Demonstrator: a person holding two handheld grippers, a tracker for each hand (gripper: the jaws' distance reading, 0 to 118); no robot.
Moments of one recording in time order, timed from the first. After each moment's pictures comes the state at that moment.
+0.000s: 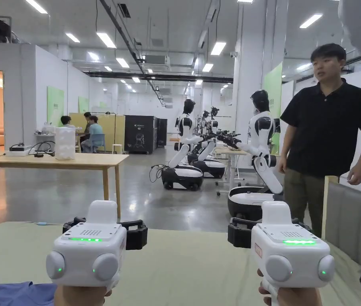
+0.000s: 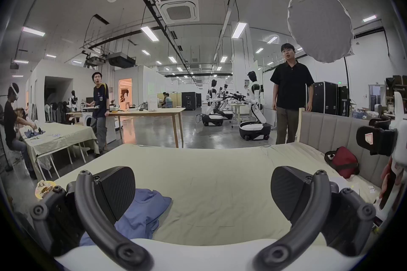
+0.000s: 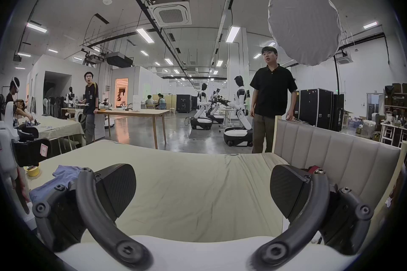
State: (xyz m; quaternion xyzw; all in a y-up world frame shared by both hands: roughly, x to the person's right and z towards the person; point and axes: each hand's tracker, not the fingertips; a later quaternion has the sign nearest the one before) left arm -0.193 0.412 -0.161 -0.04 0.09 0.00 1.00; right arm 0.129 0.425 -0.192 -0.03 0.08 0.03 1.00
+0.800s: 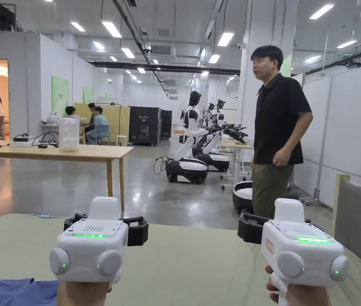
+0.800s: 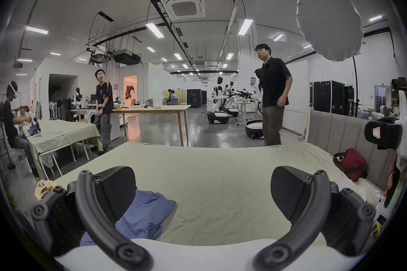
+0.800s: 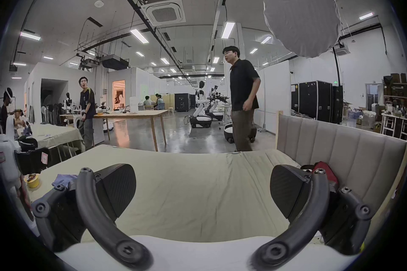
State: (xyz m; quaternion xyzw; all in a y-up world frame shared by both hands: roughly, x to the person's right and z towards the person) left arm -0.207 0.411 -0.204 -0.05 0.10 0.00 0.99; right arm 0.134 0.423 -0.242 -0.04 0.08 0.00 1.00
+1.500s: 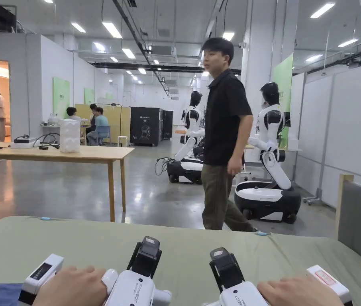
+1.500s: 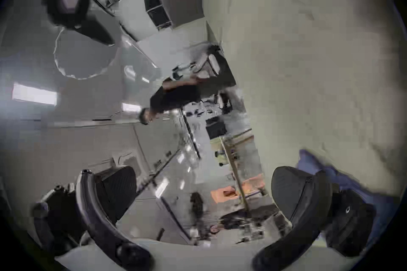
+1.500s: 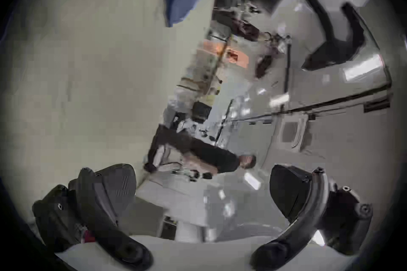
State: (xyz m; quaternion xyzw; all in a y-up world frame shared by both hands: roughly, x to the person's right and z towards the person) left arm -0.150 0.295 -0.203 -0.02 0.03 -0.80 0.59; right arm 0.055 0.291 -0.220 0.12 0.10 0.82 0.56
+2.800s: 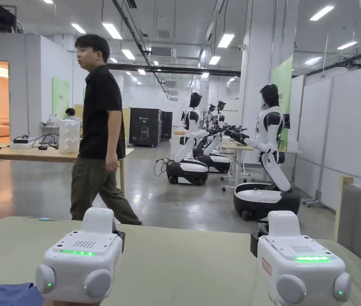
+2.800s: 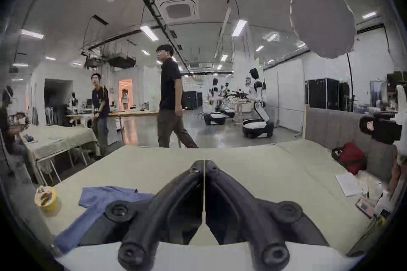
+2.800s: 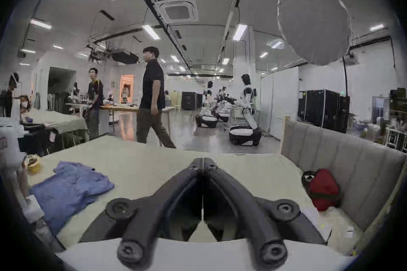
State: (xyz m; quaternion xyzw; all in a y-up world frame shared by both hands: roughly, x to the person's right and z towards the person) left arm -0.220 0.401 -0.196 -0.04 0.09 -0.02 1.00; right arm 0.108 0.416 -0.222 -0.03 0.10 0.04 0.99
